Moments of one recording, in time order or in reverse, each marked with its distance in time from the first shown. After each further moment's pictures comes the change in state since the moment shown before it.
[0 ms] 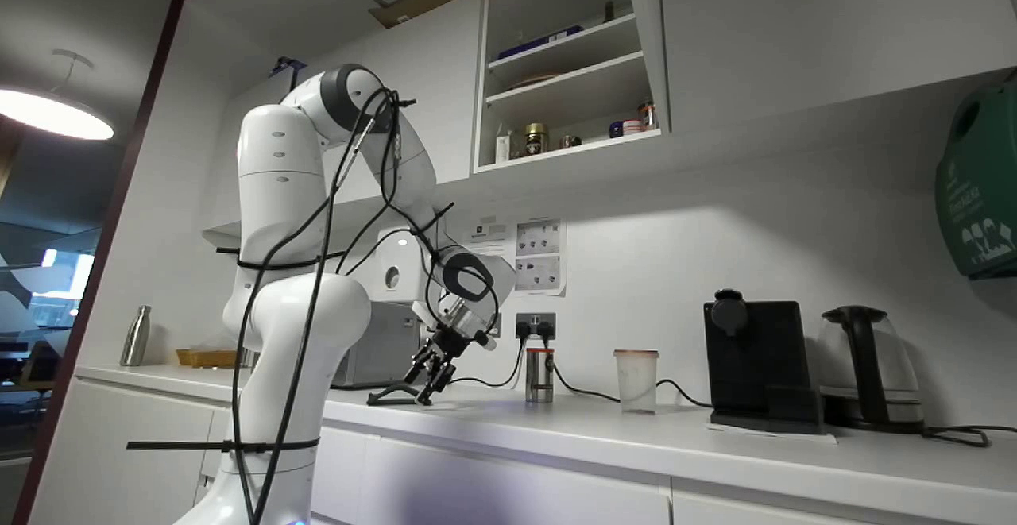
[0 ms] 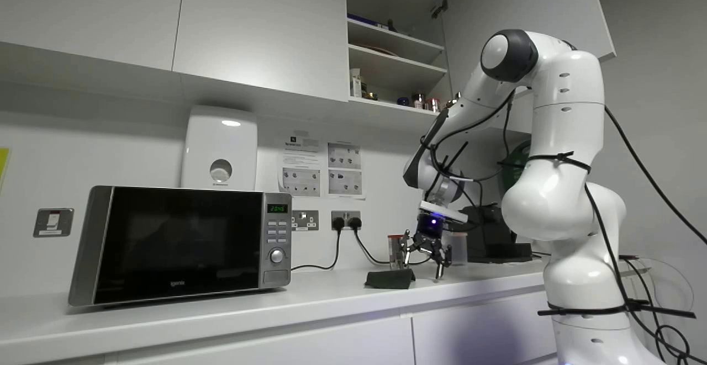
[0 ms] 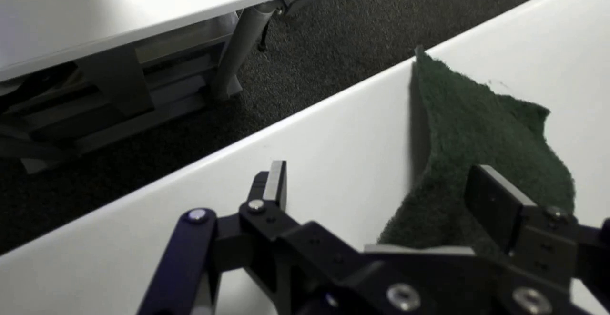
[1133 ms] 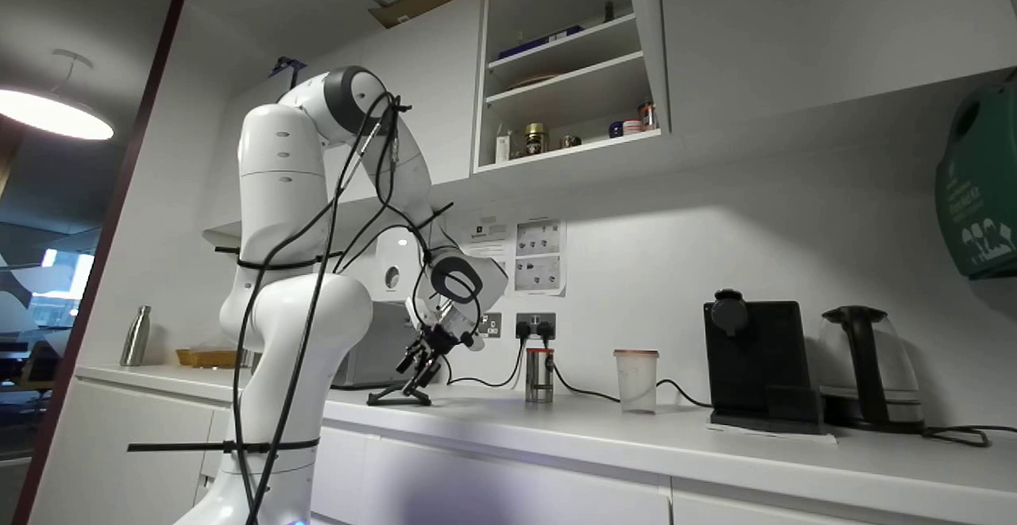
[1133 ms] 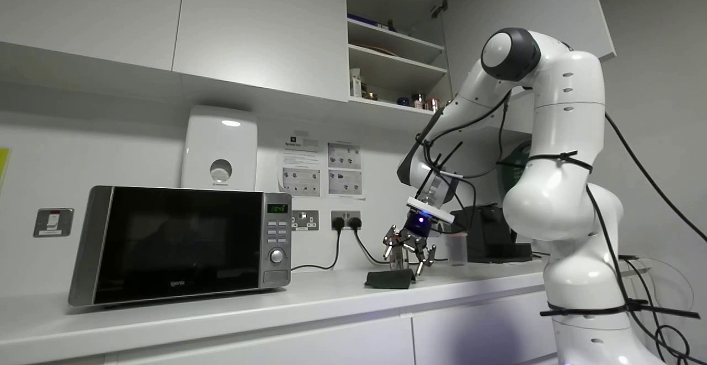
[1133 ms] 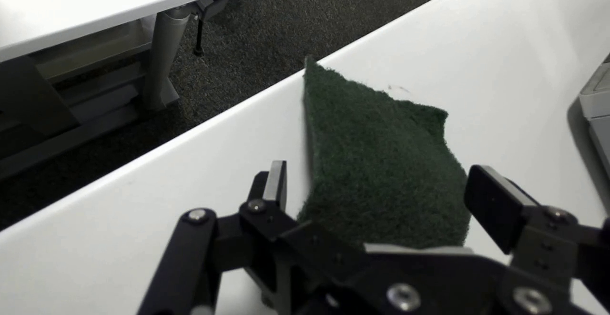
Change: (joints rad) arm 0.049 0.000 0.026 -0.003 0.201 0.036 0.004
